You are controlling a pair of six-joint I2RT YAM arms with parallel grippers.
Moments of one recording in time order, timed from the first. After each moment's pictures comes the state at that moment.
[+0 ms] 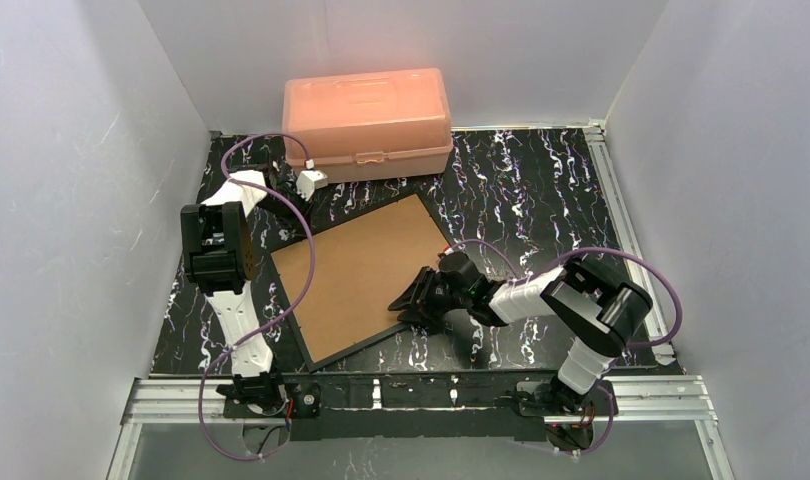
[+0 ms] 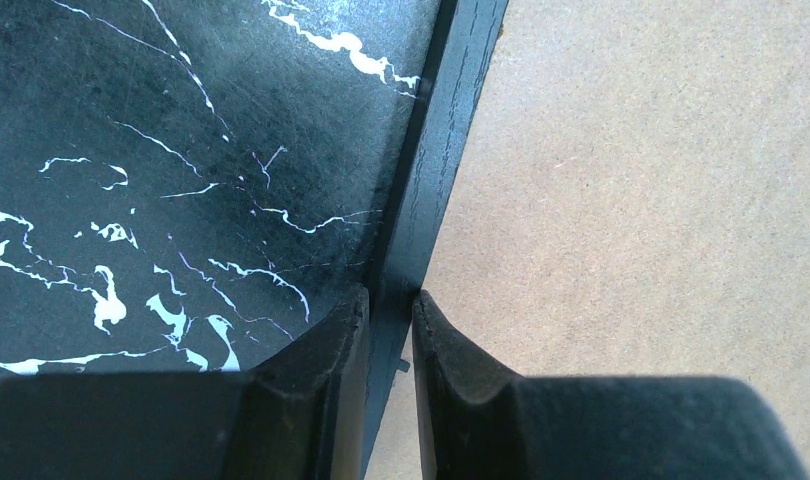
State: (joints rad) left arm 0.06 2.05 1.50 -0.84 0.54 0.81; right arm 0.88 1.68 0.55 0.50 -0.35 1.43
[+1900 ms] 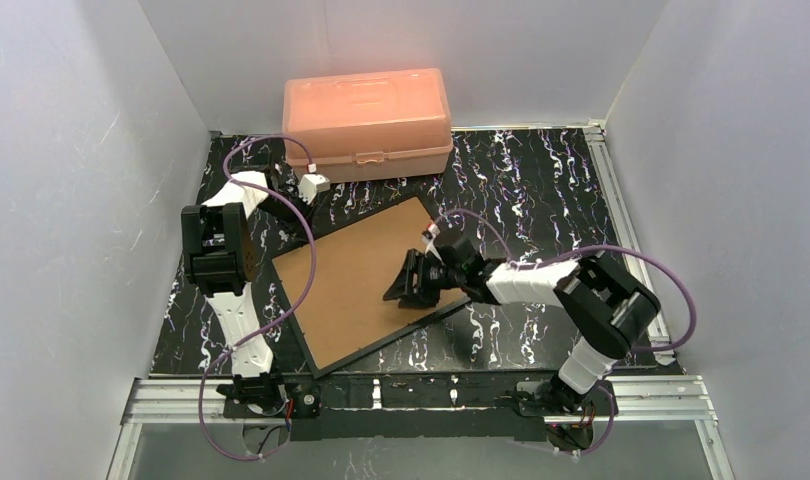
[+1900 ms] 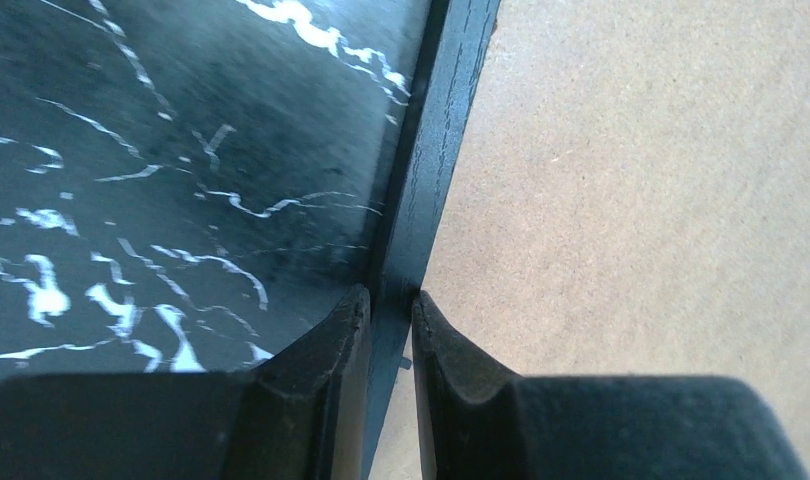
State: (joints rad) left arm 0.05 2.03 1.48 -0.85 0.53 0.81; right arm 0.83 1.66 0.71 0.29 -0.48 1.10
